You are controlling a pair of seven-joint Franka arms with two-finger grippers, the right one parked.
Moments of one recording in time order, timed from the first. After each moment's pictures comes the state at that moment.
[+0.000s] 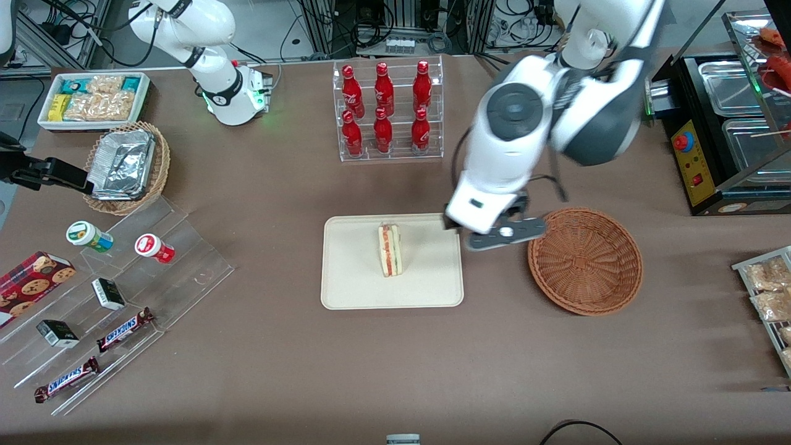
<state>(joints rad) -0.45 0.35 -0.10 -1.38 0.06 1.68 -0.73</state>
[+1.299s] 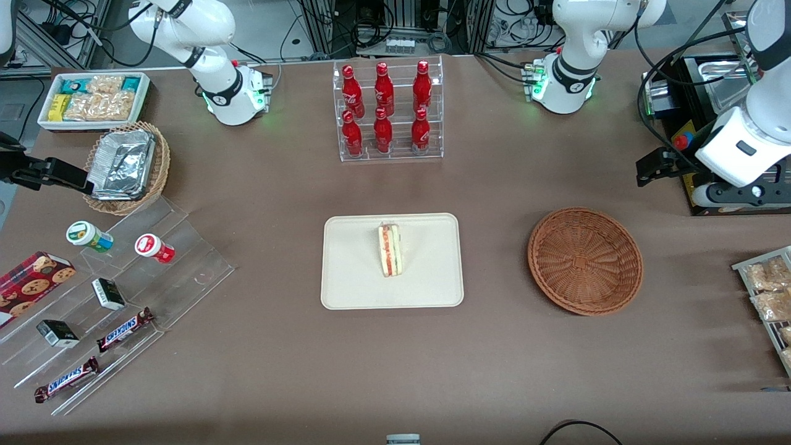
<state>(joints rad) -0.09 0.05 -0.01 -1.53 0.00 1.48 -0.08</state>
